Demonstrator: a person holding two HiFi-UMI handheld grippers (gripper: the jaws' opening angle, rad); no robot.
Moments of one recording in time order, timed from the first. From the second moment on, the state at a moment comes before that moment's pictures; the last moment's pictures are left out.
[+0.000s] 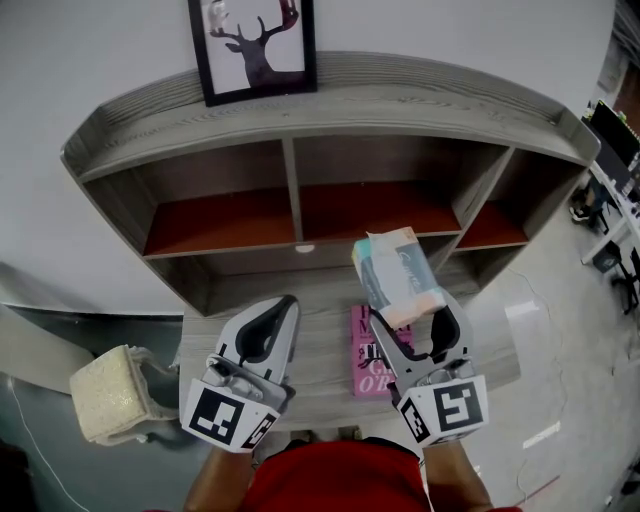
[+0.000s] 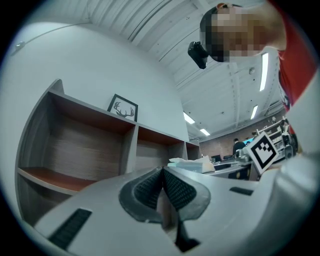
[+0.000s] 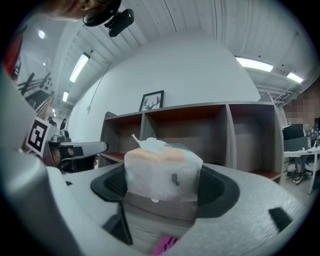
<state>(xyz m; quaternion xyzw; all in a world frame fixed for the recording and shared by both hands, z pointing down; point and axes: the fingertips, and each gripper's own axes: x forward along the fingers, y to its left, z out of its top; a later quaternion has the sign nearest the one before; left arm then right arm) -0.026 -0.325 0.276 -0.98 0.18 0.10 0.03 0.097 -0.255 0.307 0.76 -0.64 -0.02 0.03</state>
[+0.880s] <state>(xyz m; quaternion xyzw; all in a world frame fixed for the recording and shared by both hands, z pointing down) -0.026 -0.322 0.275 -0.98 0.19 0.10 0.03 0.091 -0.254 0.301 0.76 -0.65 -0.03 0.03</state>
